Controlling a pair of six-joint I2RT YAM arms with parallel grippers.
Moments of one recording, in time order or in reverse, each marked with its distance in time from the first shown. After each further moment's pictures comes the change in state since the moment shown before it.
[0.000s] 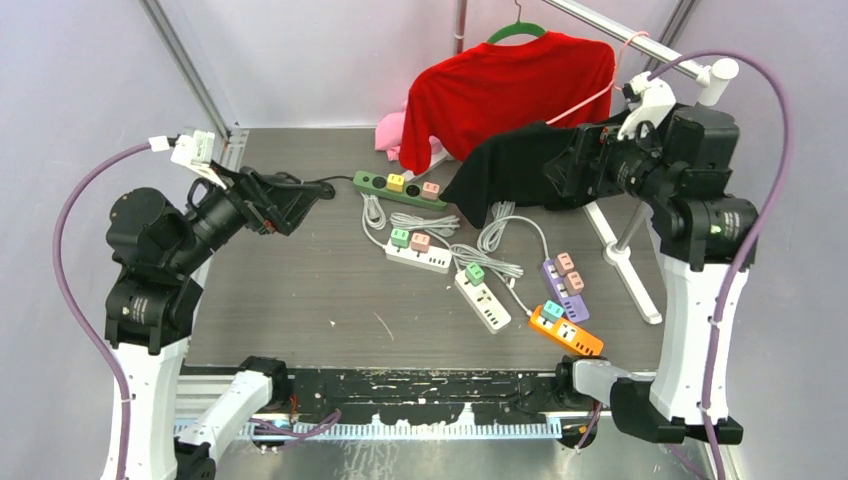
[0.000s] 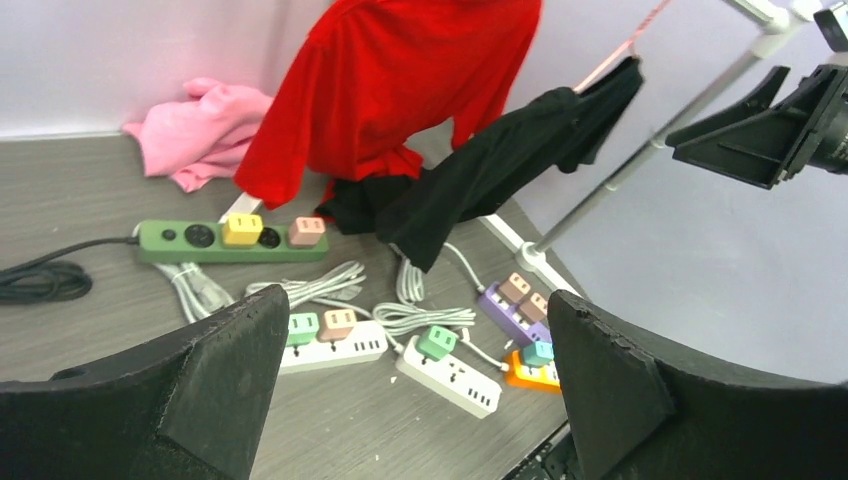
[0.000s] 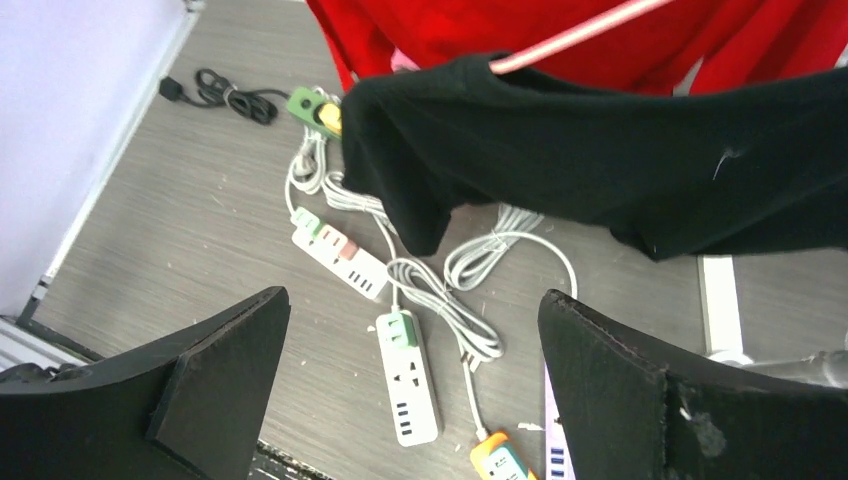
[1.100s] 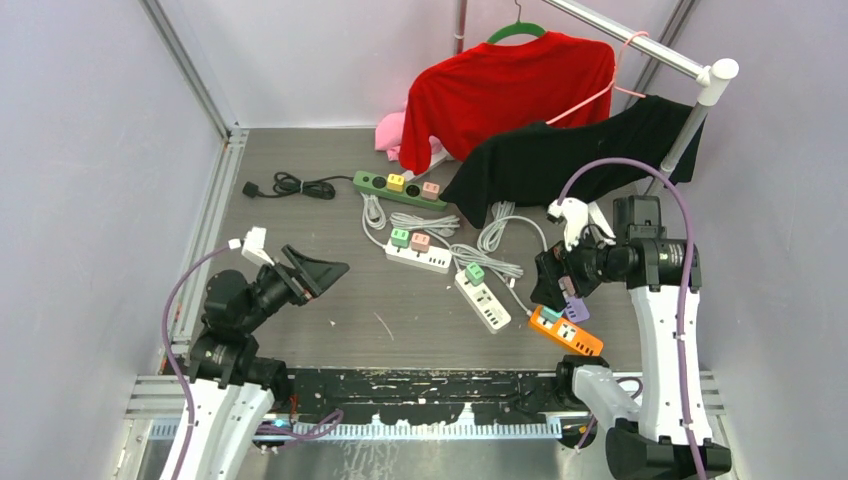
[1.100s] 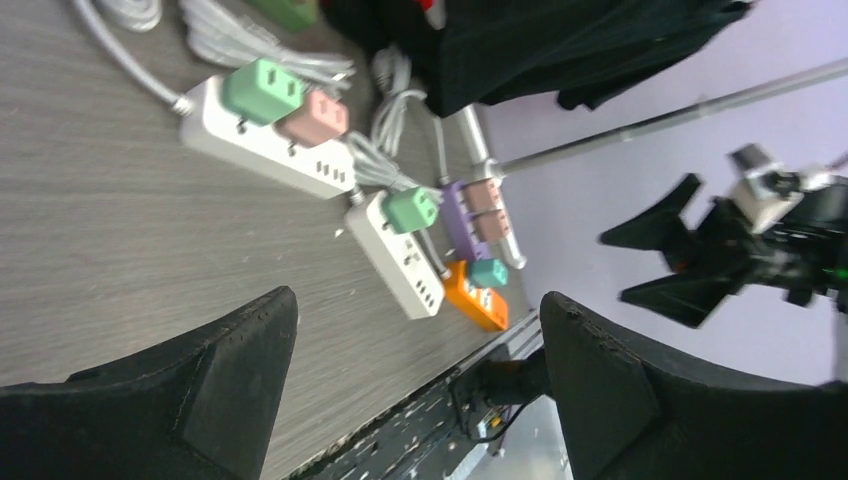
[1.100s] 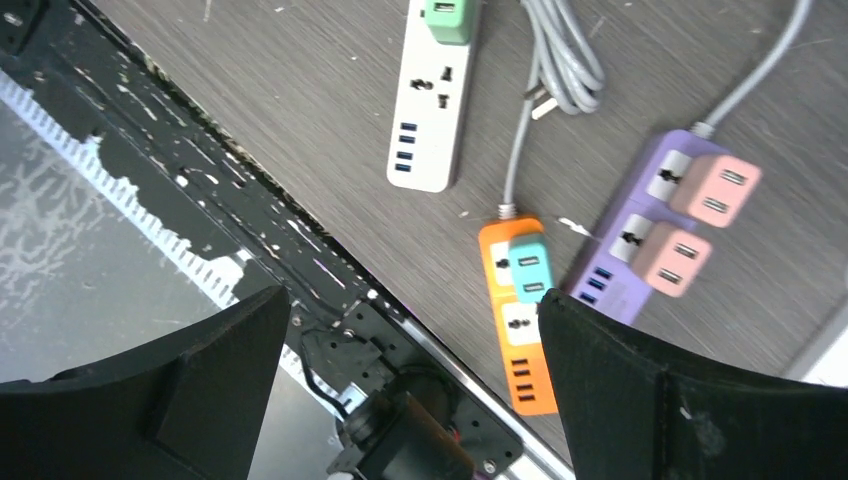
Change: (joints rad) left arm -0.002 -0.453 -0.946 0.240 0.003 -0.446; right arm -0.045 -0.220 -0.654 -0.308 -0.151 -0.645
